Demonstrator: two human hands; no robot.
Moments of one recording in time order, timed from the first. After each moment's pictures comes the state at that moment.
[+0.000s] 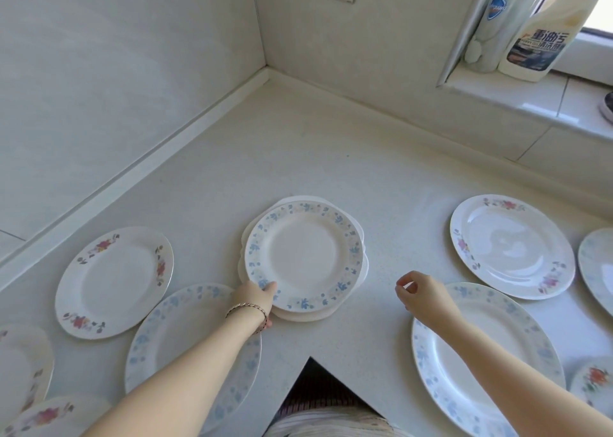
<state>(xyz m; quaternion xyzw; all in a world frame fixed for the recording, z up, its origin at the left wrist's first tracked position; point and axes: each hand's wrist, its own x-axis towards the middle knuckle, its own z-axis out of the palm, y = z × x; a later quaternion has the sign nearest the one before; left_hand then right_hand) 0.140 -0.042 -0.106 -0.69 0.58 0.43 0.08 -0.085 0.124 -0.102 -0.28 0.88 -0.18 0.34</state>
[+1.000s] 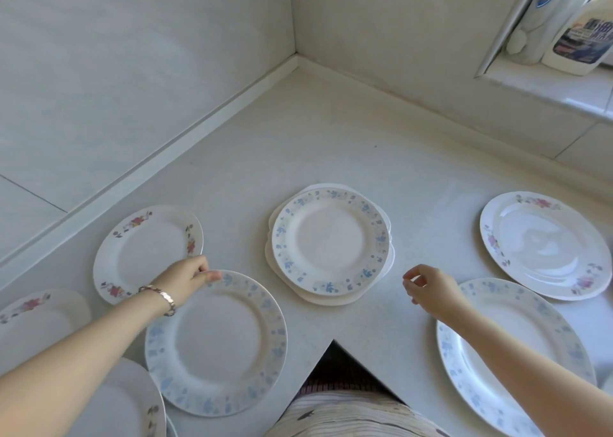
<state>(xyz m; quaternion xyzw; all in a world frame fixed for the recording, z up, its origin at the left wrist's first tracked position) 0.282 -0.117 -0.076 -0.55 0.77 0.32 0.08 -0.058 0.112 -0.103 -0.30 0.87 -0.18 0.35</state>
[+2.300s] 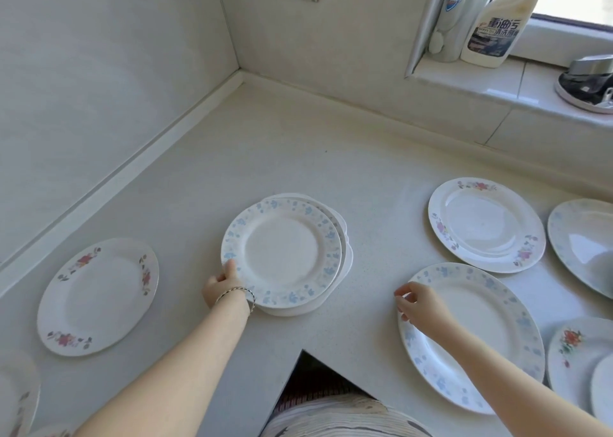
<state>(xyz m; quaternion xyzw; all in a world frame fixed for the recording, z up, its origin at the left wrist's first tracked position) 0.131 -0.049 -0.109 -0.76 0.33 0.47 -0.29 -0.077 0.170 -0.129 -0.21 0.87 -0.25 0.38</state>
